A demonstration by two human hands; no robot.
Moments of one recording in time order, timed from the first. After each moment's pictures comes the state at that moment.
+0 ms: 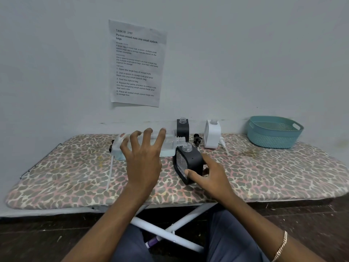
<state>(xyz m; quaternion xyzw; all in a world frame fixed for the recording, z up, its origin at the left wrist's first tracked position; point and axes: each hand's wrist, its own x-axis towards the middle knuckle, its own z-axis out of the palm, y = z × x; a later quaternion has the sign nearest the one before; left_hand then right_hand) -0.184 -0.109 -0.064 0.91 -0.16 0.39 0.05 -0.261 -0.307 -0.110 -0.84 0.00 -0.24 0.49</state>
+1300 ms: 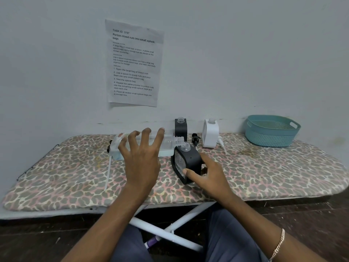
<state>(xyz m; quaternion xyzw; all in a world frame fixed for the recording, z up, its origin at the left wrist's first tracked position) -0.186 -0.110 -0.064 0.90 -0.16 0.40 0.06 -0.261 -0.308 -0.110 -0.85 0.00 -0.25 0.47</state>
